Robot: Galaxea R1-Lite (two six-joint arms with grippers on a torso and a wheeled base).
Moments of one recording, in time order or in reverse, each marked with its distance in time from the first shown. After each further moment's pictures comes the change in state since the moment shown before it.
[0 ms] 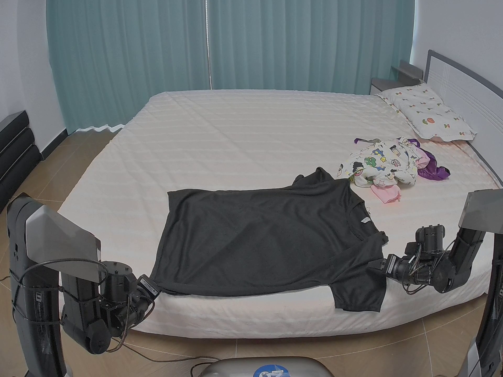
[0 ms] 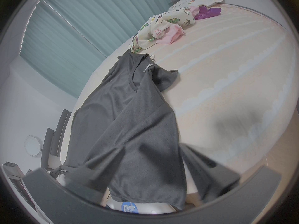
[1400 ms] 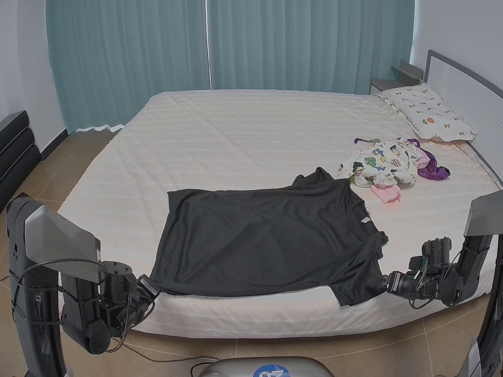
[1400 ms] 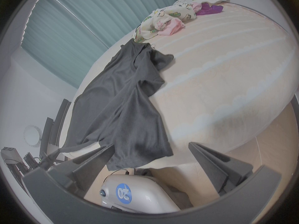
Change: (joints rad) left arm -0.001 -0.004 0.003 0.000 0.000 0.000; right arm -0.001 -0.039 0.197 -0.071 0.034 -0.084
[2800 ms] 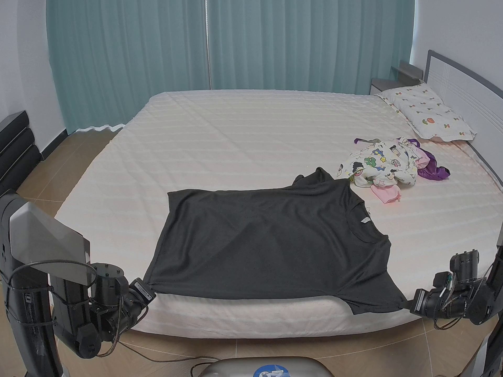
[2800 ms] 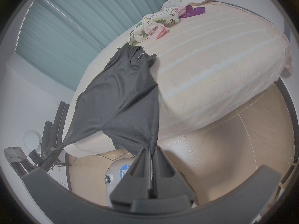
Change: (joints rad) left arm -0.003 -0.073 0.087 0.000 0.021 0.070; right arm -0.048 -0.307 0.336 0.028 -0.019 0.010
